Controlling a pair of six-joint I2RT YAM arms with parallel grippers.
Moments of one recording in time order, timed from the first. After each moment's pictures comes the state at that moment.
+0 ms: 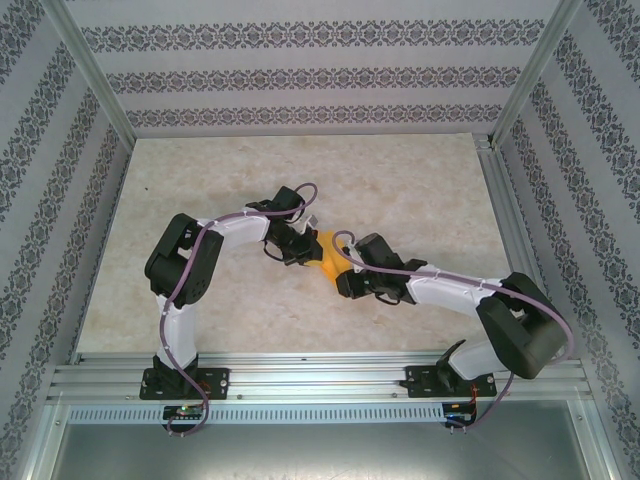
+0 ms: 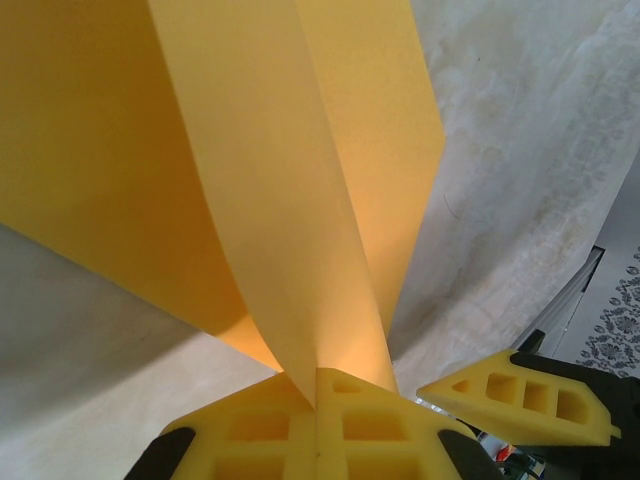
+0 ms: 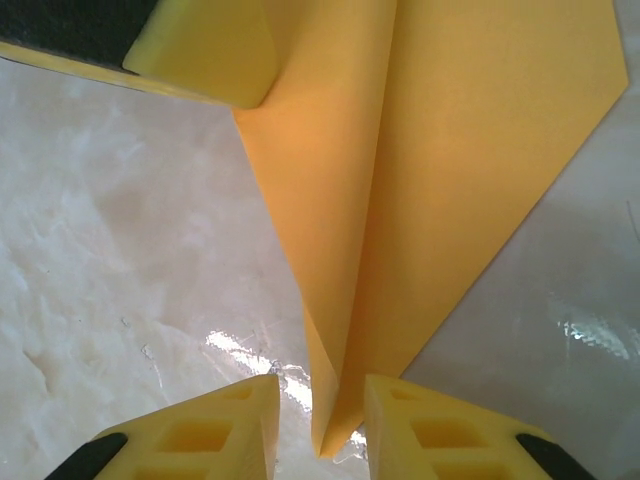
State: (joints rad) left arm -0.53 2.00 1.28 -0.49 0.72 -0.65; right arm 0.68 1.43 0.62 -0.16 -0.21 0.34
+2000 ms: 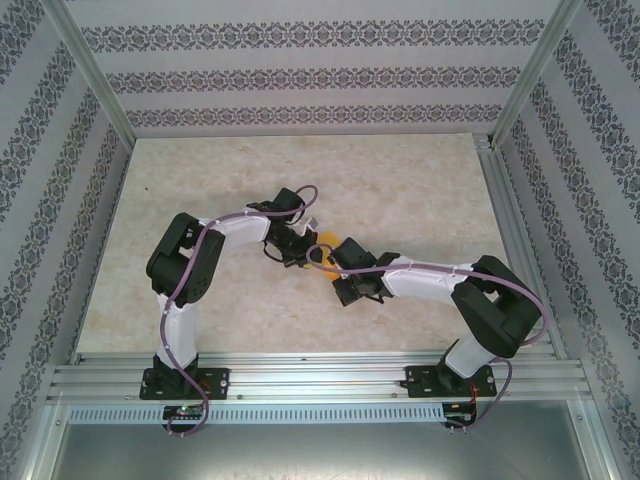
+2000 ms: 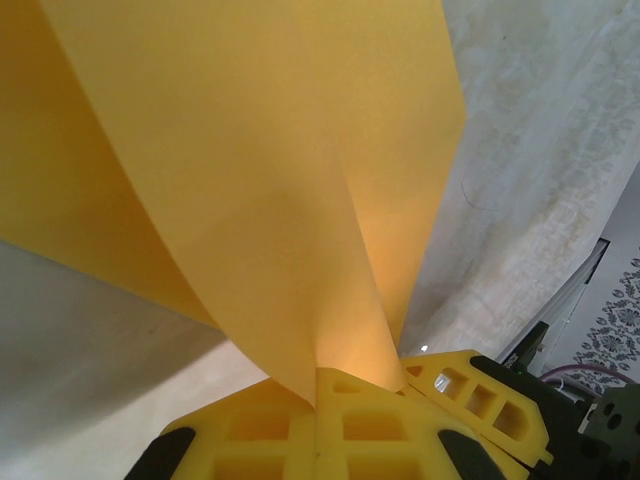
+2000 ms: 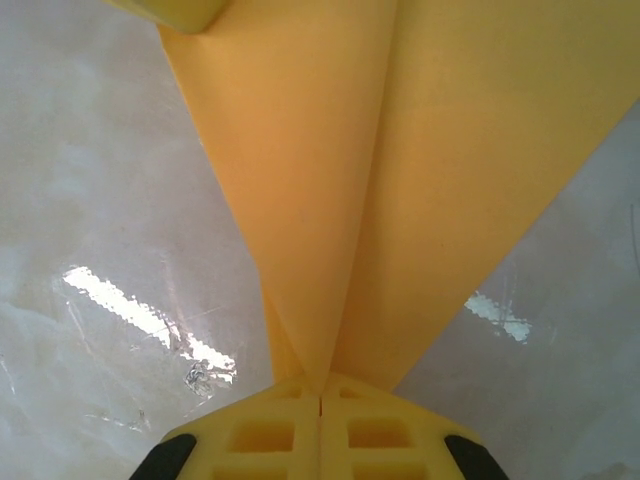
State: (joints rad) left arm -0.53 2.02 1.28 -0.51 0.73 -0.64; right arm 0.81 1.59 0.78 -0.37 0.04 0.24
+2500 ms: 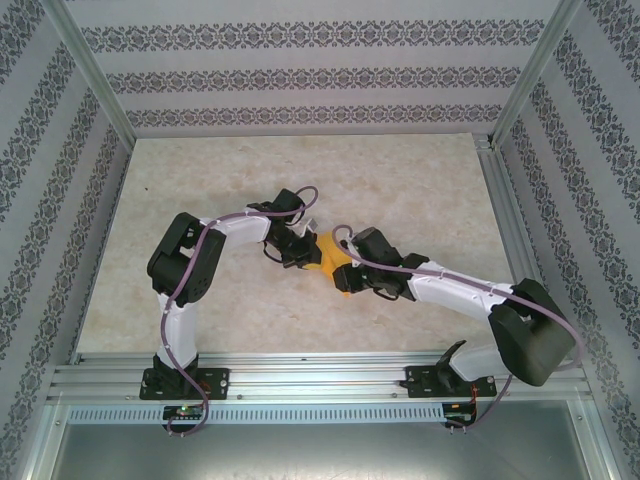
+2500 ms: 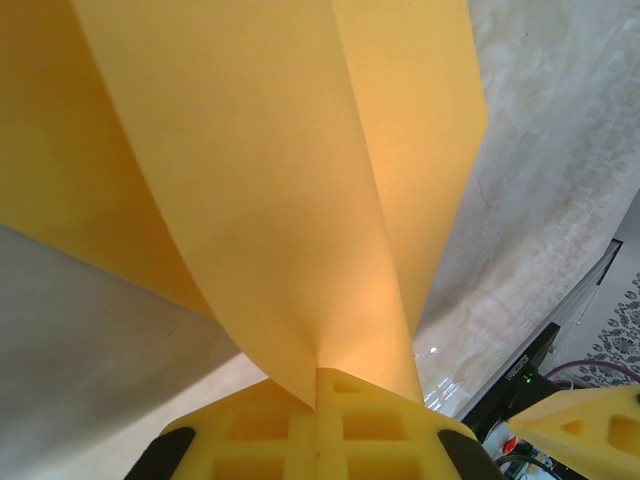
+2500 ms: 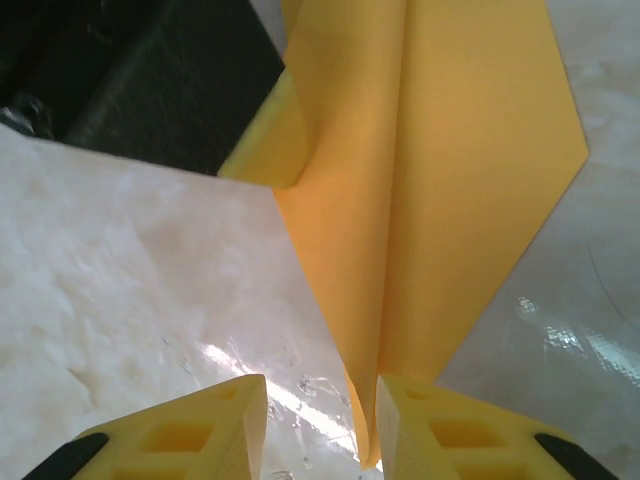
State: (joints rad) left arm -0.53 2.03 1.29 -0.53 0.72 -0.62; right arm 0.69 1.38 0.68 -0.23 -0.18 0.39
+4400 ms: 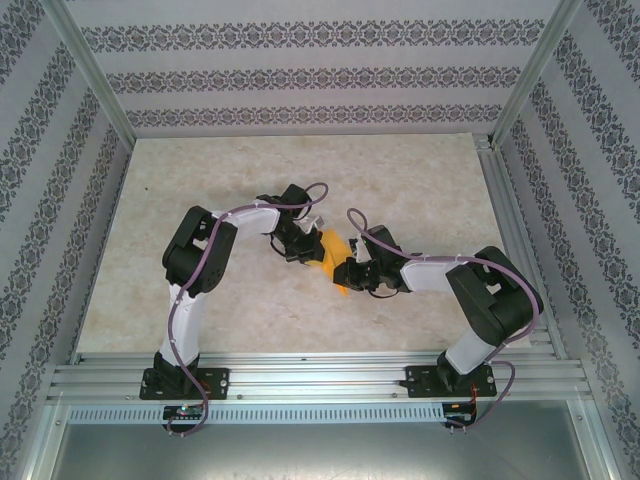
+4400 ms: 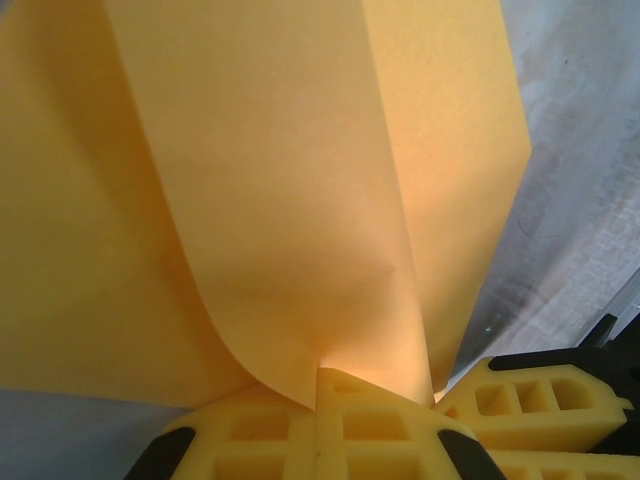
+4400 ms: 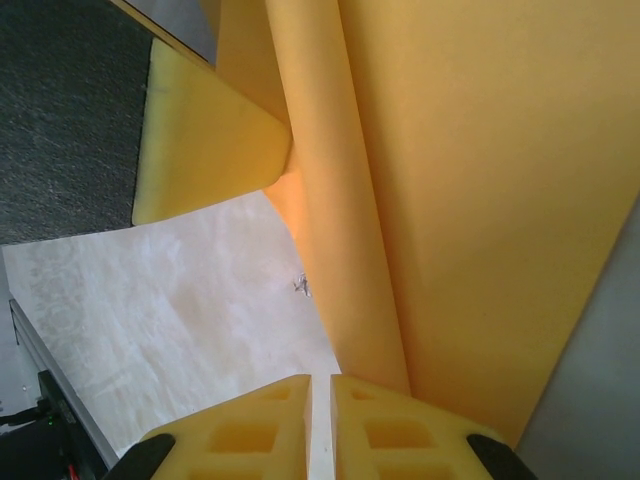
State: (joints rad) left arm -0.53 2.15 1.45 -0.66 0.69 -0.47; right arm 0.55 1.64 0.63 0.08 -0.53 0.72
